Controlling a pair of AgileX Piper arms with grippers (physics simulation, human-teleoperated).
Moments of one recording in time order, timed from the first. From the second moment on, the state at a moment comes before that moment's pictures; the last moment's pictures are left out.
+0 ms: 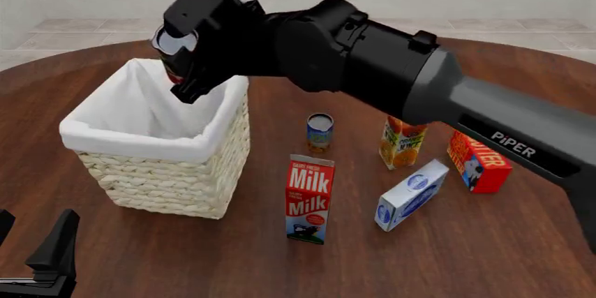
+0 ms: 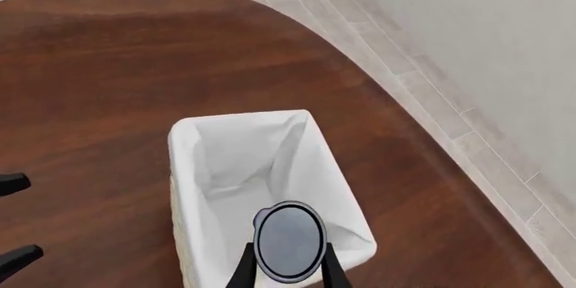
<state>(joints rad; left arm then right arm) 0.00 0.01 0.00 0.00 0.00 0.90 1.82 -1.80 0.42 -0.36</state>
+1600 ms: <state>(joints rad) 0.00 0.01 0.00 0.00 0.00 0.91 2.11 -2.04 0.65 -0.28</state>
